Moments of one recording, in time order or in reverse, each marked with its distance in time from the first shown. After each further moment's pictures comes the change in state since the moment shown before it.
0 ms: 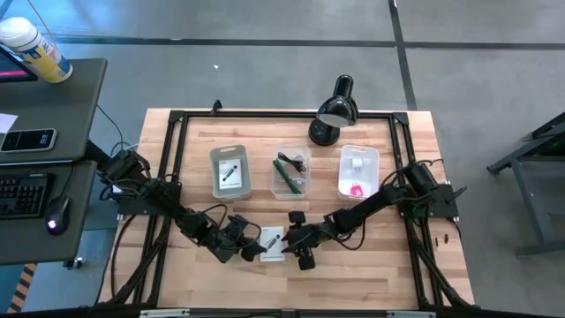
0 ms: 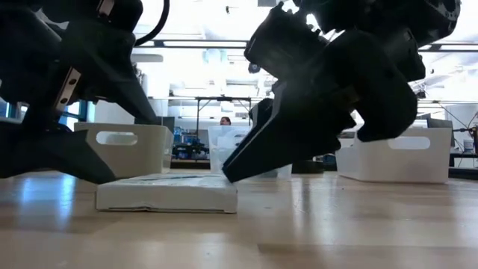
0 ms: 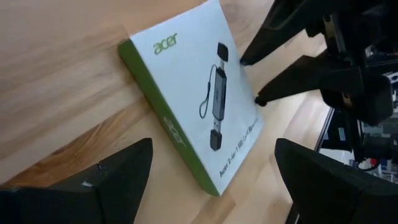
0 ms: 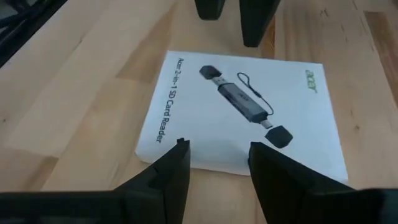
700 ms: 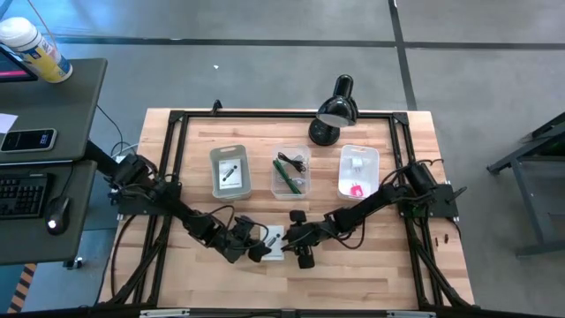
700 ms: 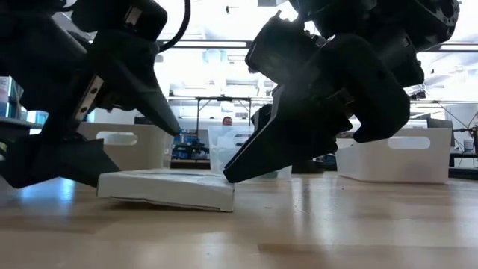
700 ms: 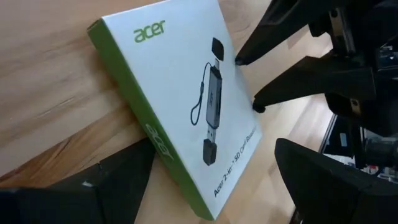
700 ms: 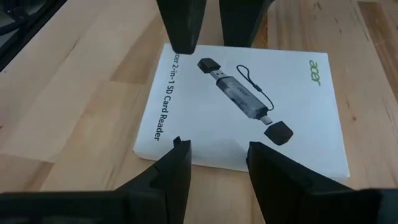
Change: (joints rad) left arm 0.047 0.083 0.061 0.019 0.033 -0.002; right arm -0.013 0.010 -0.016 0.002 0.002 0.039
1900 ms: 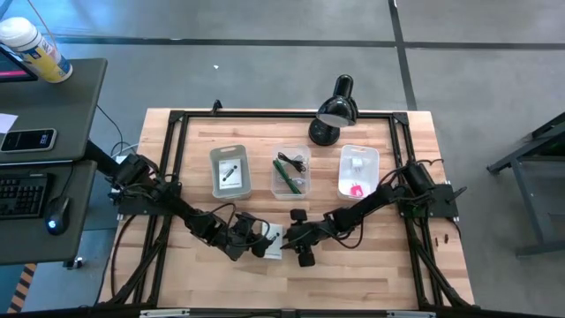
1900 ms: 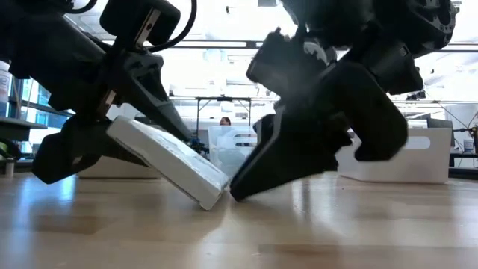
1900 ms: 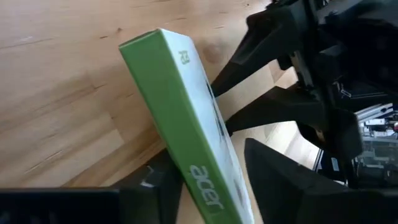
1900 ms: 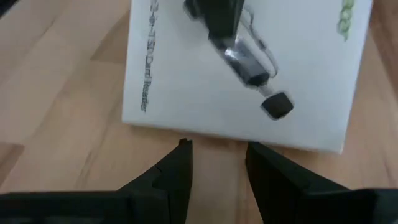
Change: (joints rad) left arm 0.013 0.009 0.004 0.050 -0.091 0.035; right arm -0.008 0.010 -0.006 0.004 0.004 -0.016
